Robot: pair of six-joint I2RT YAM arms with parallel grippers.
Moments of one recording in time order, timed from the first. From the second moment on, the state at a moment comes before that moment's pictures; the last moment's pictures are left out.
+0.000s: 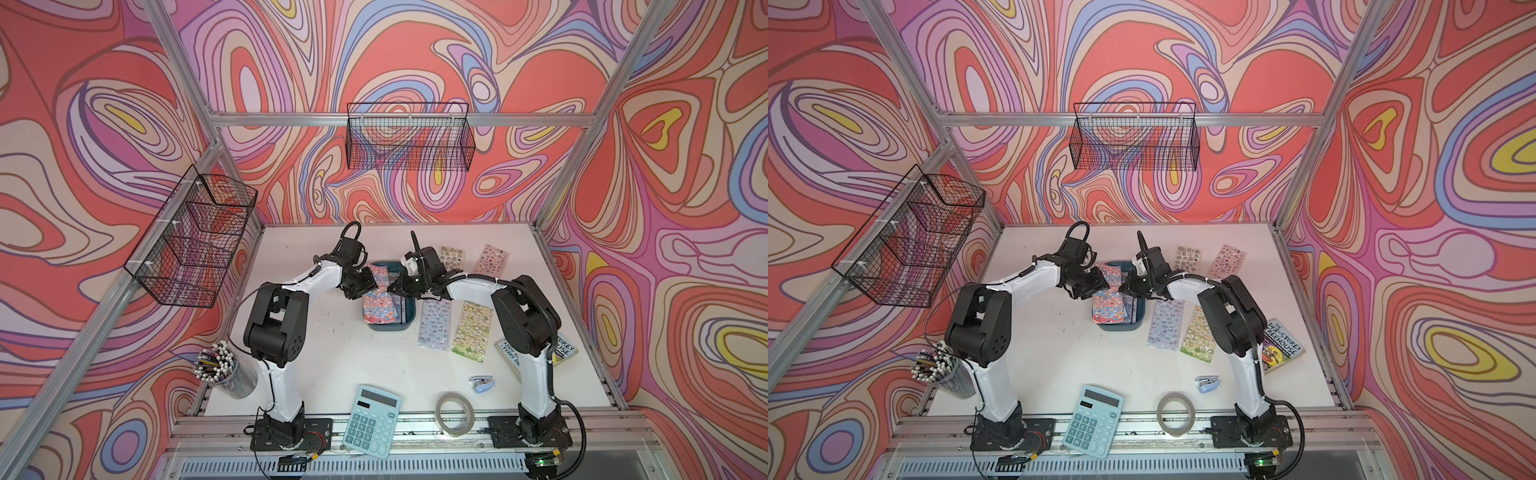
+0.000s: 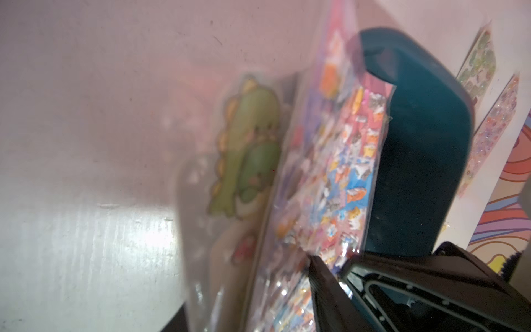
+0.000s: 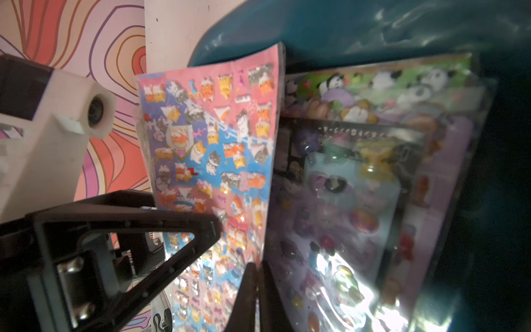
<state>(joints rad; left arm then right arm) -0.33 1.91 1.34 -0.57 0.31 -0.71 0.54 2.08 1.36 -0.04 -0.55 0.77</state>
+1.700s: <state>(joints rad) -0.33 1.77 1.34 -0.57 0.30 -0.72 0.51 1.91 1.41 -0.29 -0.34 0.61</state>
